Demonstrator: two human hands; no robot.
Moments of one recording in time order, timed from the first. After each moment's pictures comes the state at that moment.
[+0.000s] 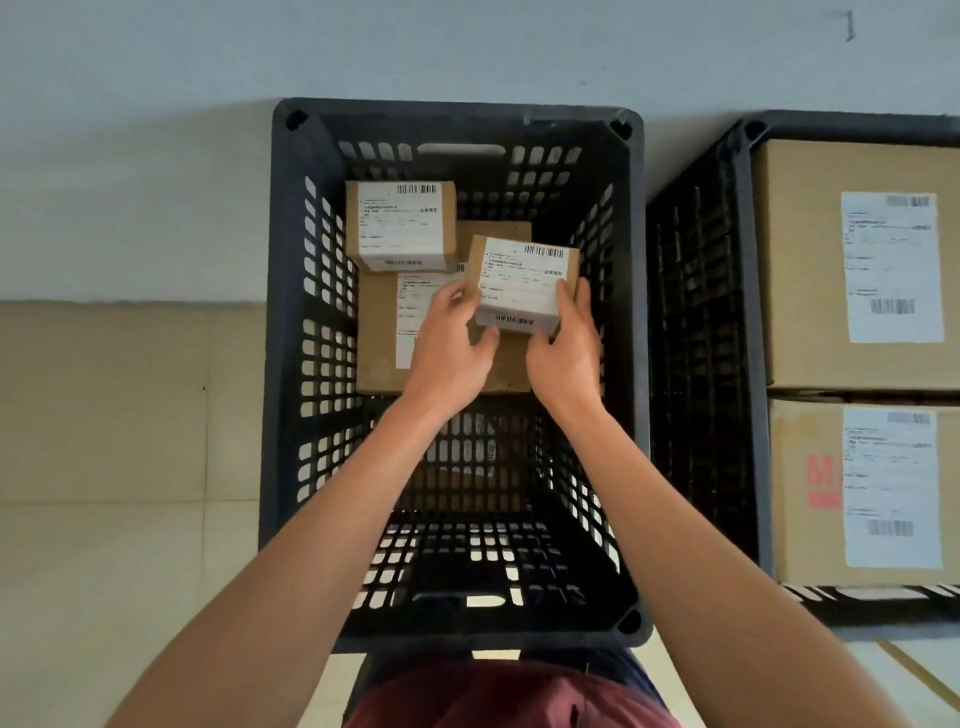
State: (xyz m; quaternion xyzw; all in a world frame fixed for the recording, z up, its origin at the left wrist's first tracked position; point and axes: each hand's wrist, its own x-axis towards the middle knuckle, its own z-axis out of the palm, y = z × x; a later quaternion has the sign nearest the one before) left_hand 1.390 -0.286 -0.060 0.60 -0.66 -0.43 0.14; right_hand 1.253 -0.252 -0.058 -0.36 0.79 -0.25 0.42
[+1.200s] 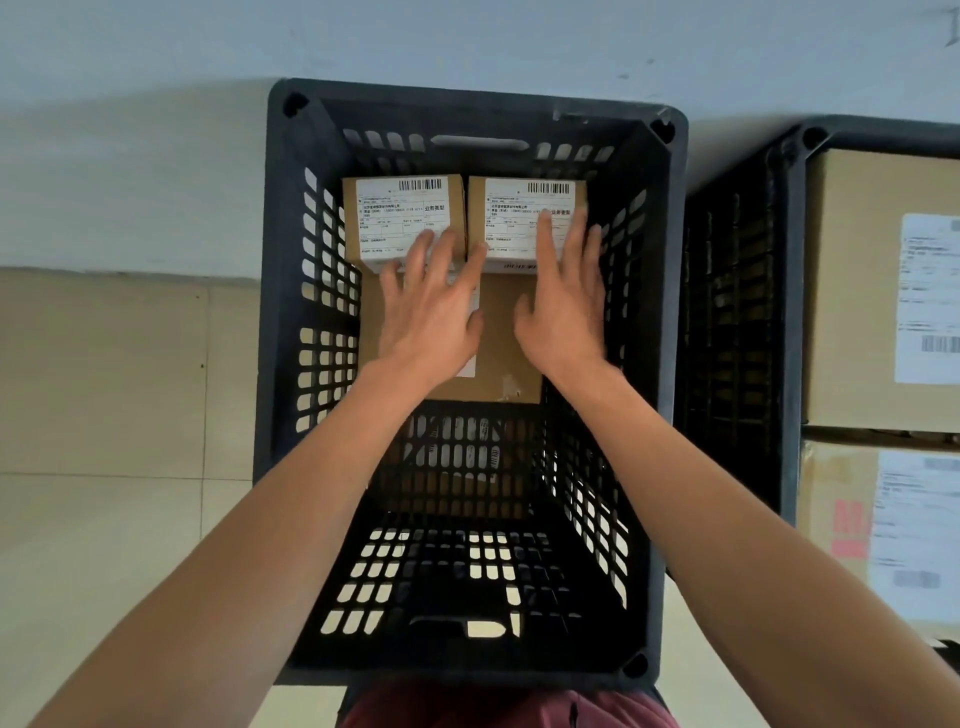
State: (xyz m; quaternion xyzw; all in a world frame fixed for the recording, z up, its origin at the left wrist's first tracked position) left_hand 1.412 -0.342 -0.087 0.56 -0.82 -0.14 -0.06; right_hand 1.253 -0.317 -0.095 -0.59 0.76 -0.07 0.26
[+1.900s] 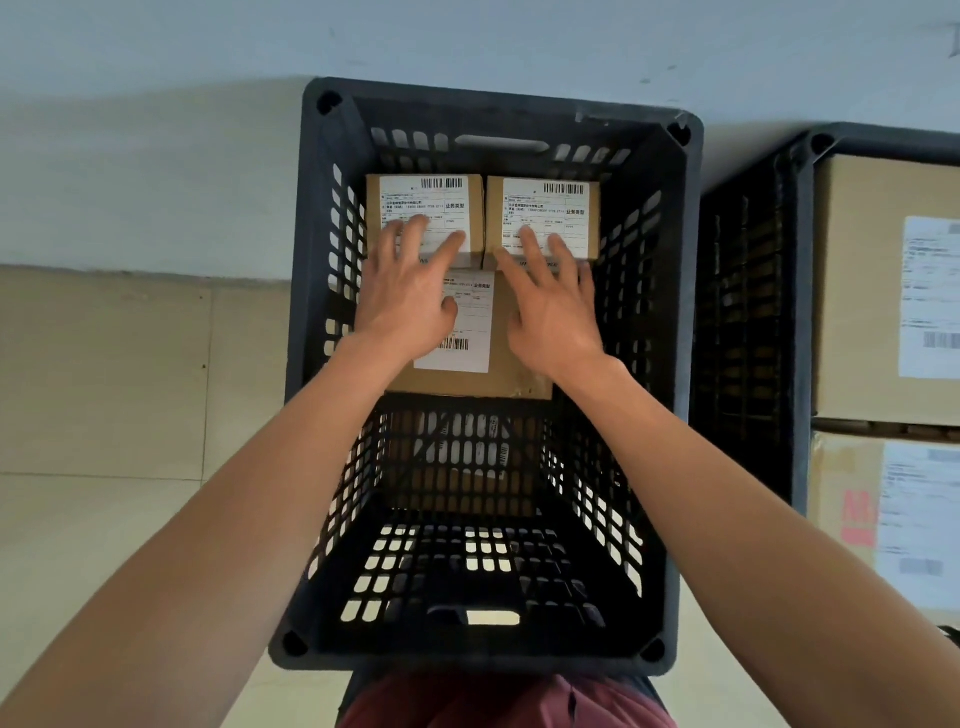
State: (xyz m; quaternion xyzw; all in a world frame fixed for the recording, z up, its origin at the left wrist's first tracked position) left_hand 1.450 -0.363 -0.082 0.57 -0.79 -0.19 -0.06; right_hand 1.268 -0.319 -0.079 -0.70 0.67 0.05 0.24
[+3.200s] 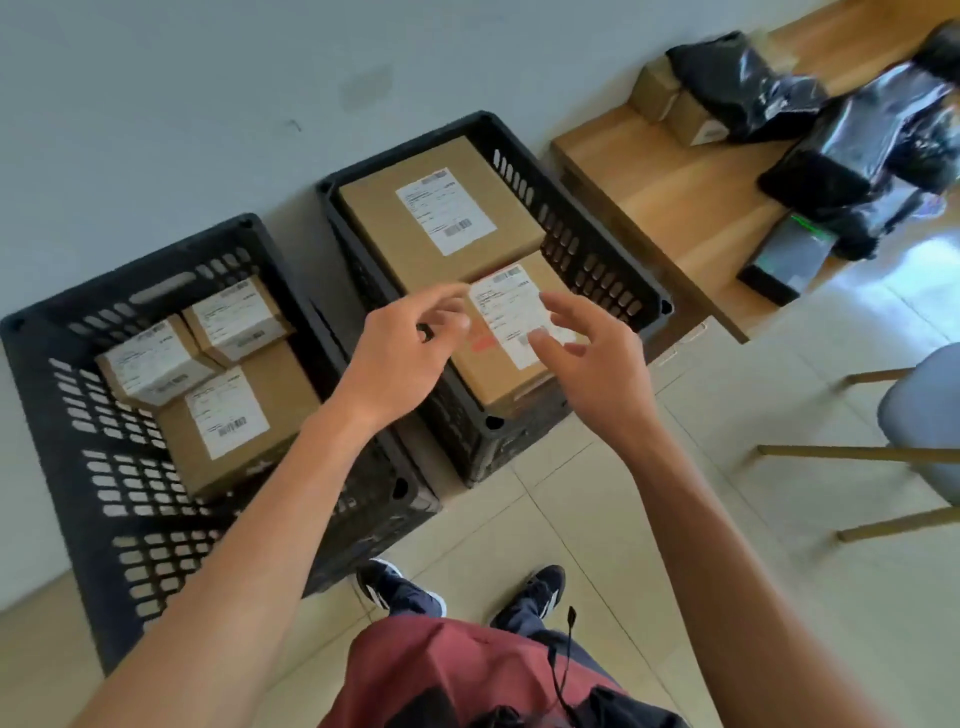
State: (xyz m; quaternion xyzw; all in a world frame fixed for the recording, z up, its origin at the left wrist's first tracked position) left_hand 1.225 -0.108 0.132 0.31 -0.81 -0.49 0.12; right_hand 1.088 0.054 0.136 -0.29 0.82 -0.44 0.20
